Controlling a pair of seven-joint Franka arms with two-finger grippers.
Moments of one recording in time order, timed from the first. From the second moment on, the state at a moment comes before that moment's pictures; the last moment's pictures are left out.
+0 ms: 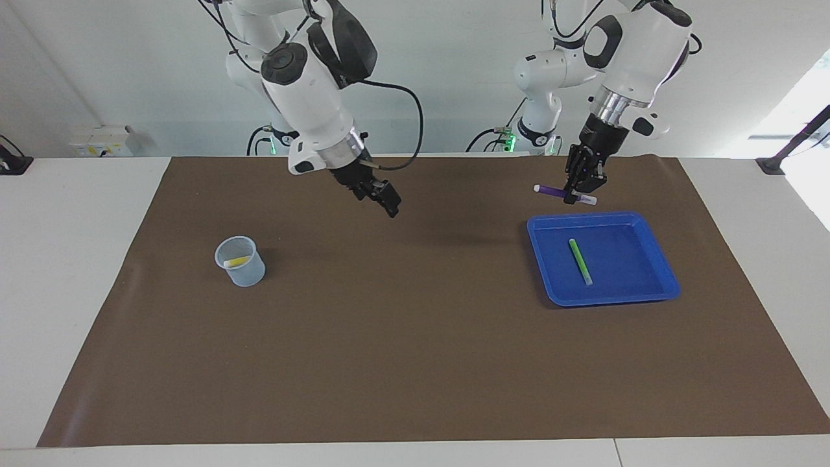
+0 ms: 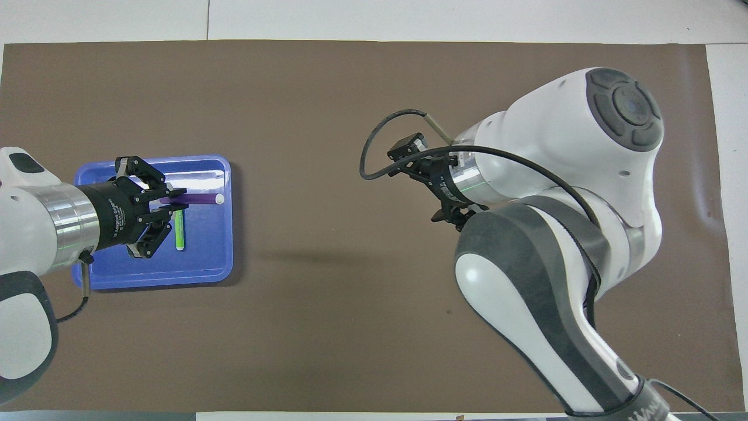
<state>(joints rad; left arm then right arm) 0.18 -0.30 -0.33 -2.17 -0.35 2.12 -1.33 0.04 0.10 0.32 -1.76 0.23 1.89 0.95</state>
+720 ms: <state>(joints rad) 0.38 -0.02 -0.32 -2.17 -0.14 2.07 -0.29 0.03 0.03 -0.05 -1.97 0.18 2.01 0.36</state>
